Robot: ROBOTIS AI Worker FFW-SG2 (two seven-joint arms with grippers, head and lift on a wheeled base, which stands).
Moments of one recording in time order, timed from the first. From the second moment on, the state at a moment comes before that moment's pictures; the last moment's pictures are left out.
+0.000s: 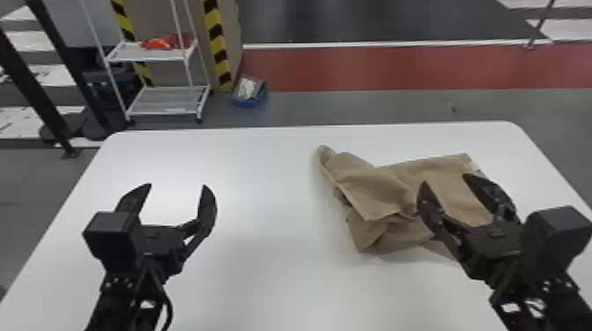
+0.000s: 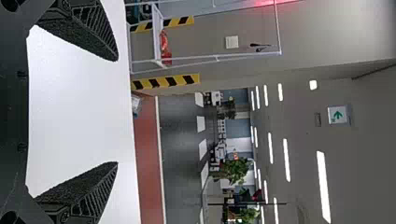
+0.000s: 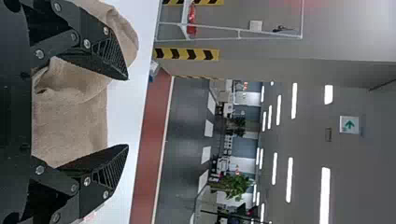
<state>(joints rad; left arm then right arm) 0.46 0.24 -0.05 -2.13 0.10 0.13 0.23 0.42 -0.13 0.02 -2.12 -0.01 0.17 0.12</state>
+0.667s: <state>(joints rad) 0.46 0.24 -0.06 -2.11 0.10 0.13 0.23 0.35 -0.15 0.21 -1.93 0.20 0.17 0.14</state>
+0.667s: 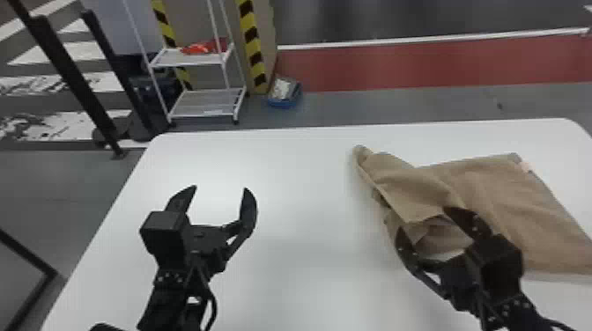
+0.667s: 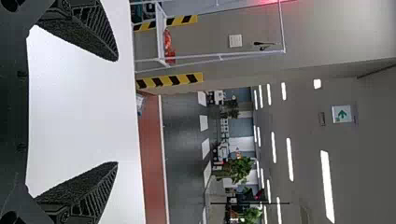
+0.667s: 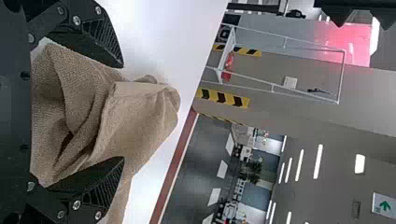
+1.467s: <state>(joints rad) 0.46 0.24 -0.05 -2.10 0.10 0.12 0.22 0.28 -0.15 0.24 -1.88 0.21 0.24 0.14</state>
